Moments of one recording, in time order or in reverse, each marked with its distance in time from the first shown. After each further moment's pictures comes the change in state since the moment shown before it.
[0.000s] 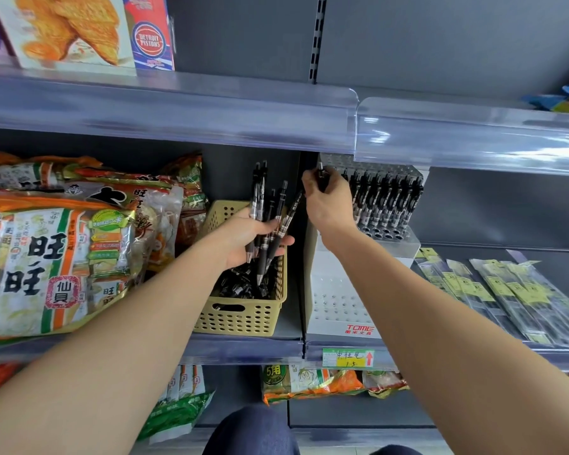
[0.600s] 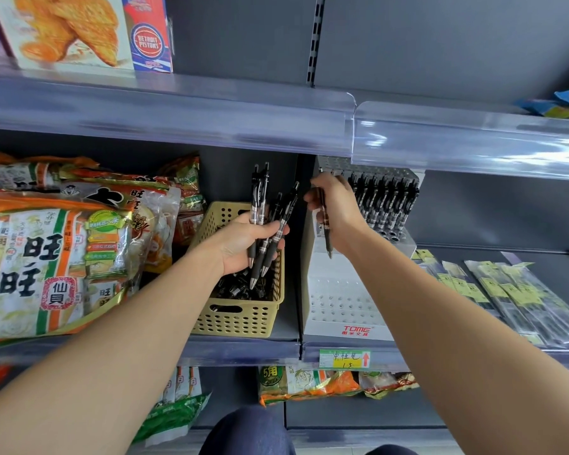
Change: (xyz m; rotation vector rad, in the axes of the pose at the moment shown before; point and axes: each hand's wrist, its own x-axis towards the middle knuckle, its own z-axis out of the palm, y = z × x) left_hand -0.008 -0.003 -0.001 0.006 -0.081 0.026; right_hand 0.002 -0.002 -0.019 0.181 -0.116 0.206
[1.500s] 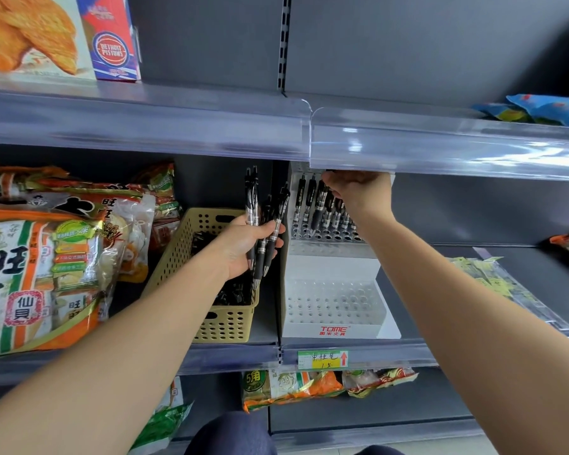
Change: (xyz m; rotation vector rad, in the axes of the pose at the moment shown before) left_hand 0.014 -0.006 0.040 0.042 0.100 0.007; right_hand 0.008 -0.023 -0.065 -0.145 0.251 -0.233
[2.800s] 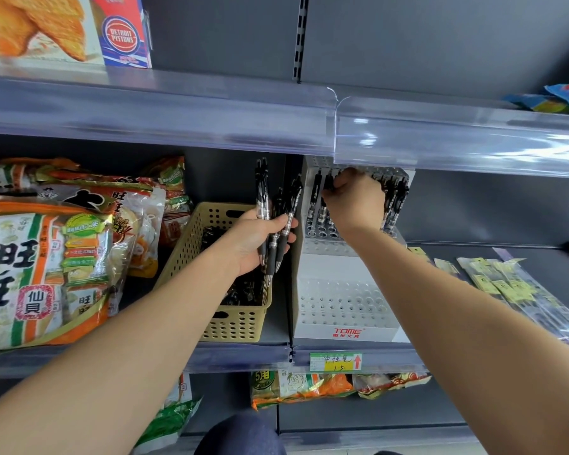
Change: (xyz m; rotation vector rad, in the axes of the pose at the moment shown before) left_hand 0.001 0.004 -0.003 -0.068 -0.015 0.040; right_hand 0.008 0.034 0.036 -0.772 0.079 -0.229
